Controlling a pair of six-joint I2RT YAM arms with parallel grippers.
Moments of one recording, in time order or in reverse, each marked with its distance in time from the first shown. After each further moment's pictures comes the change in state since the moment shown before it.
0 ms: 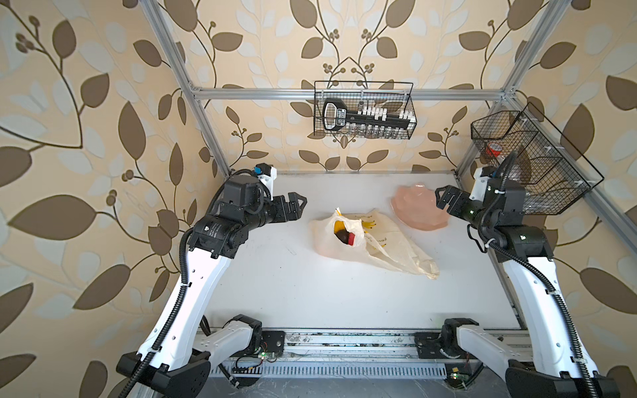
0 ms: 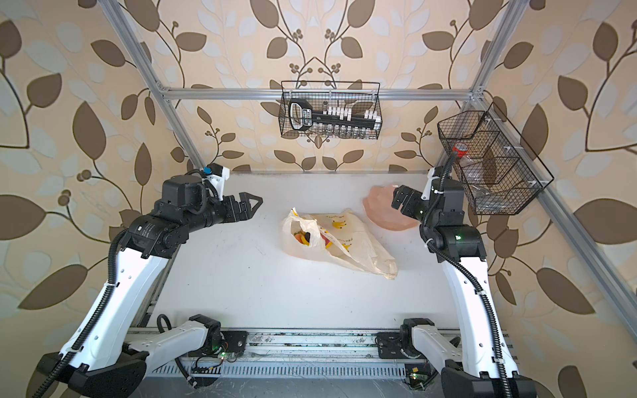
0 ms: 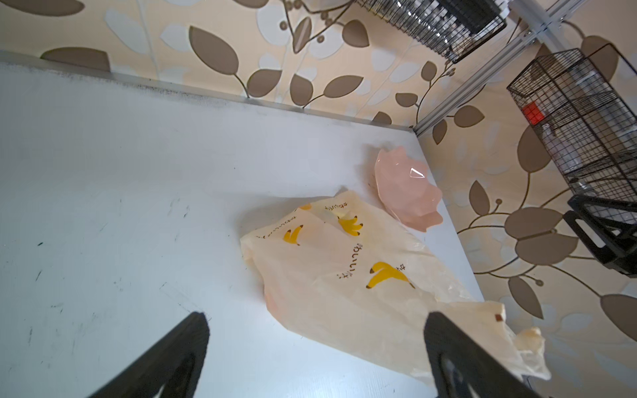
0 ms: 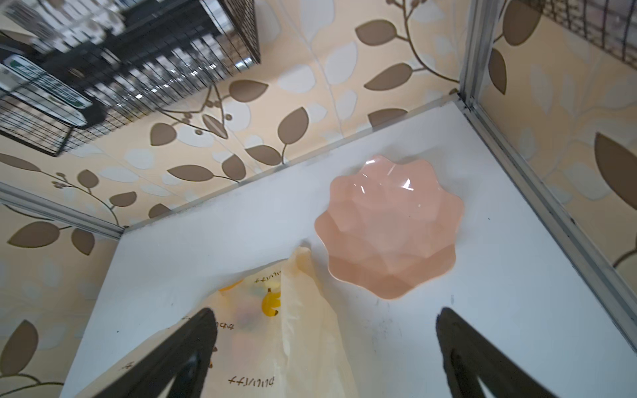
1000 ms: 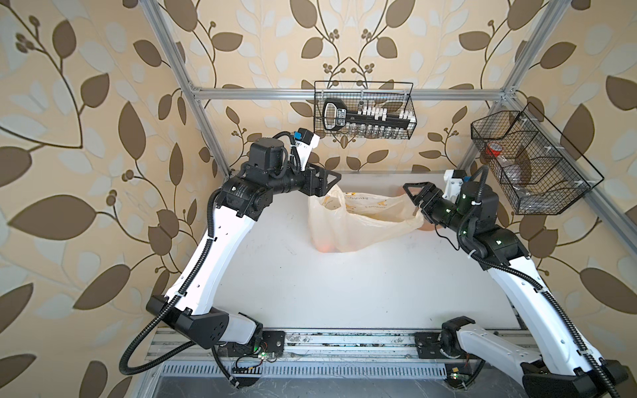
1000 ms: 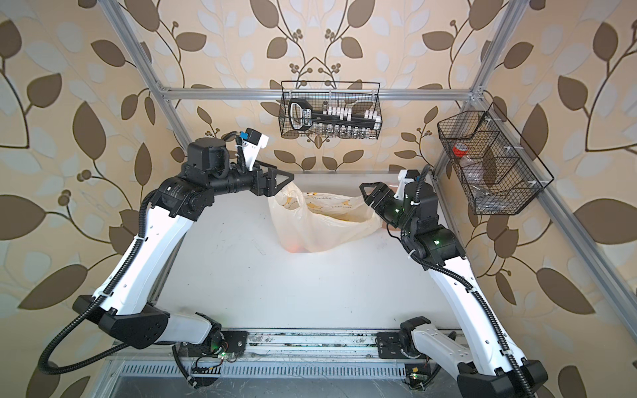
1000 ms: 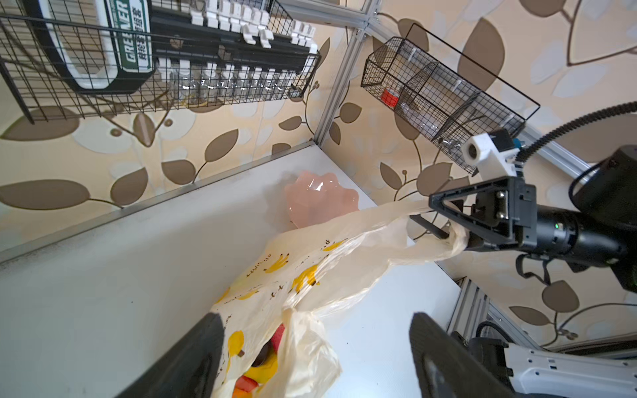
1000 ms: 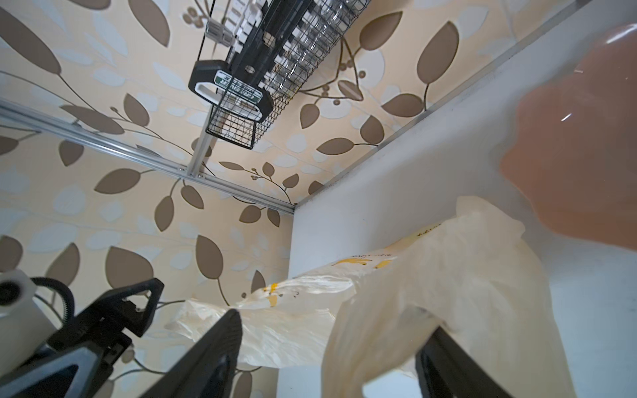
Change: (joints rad) left arm -0.118 0.316 0.383 0.134 0.281 0.207; right arm 0.265 -0.011 -0.049 0.254 -0.177 0.489
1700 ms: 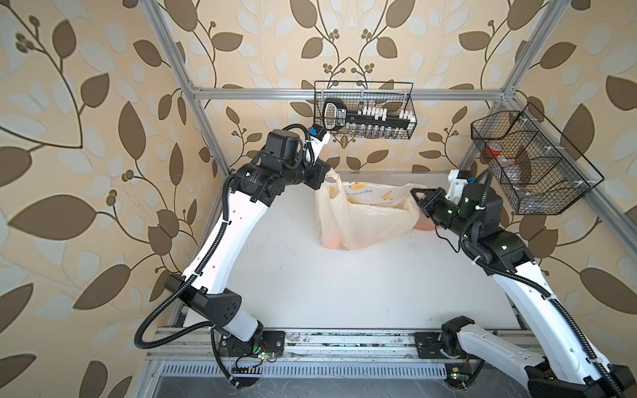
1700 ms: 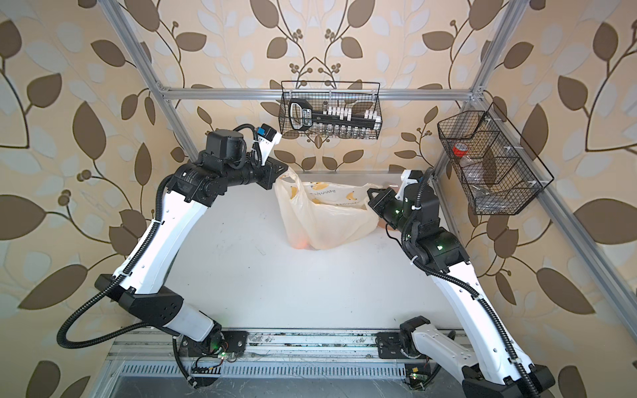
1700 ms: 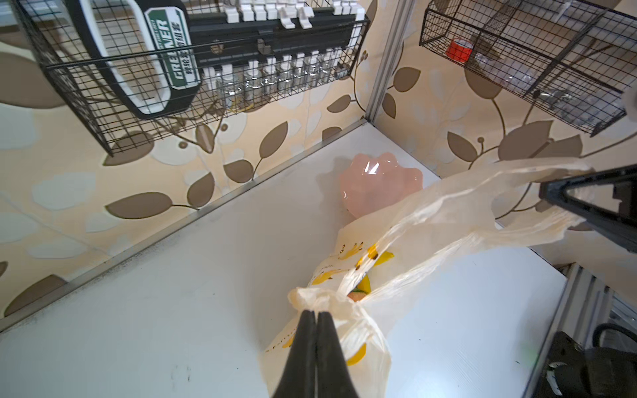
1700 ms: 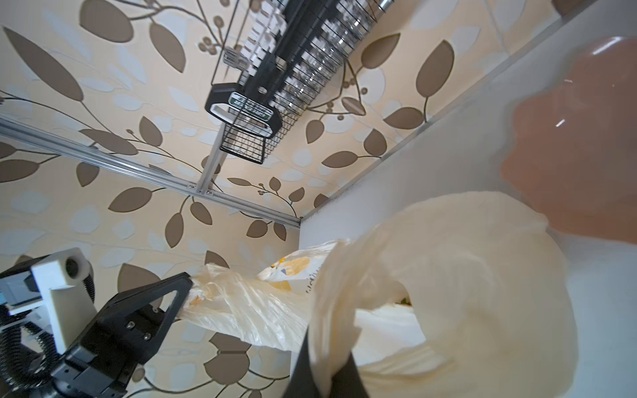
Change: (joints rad) left arm -0.028 0.160 0.154 -0.114 -0.224 0.237; right arm 0.100 -0.033 -0.021 0.013 0.132 0.122
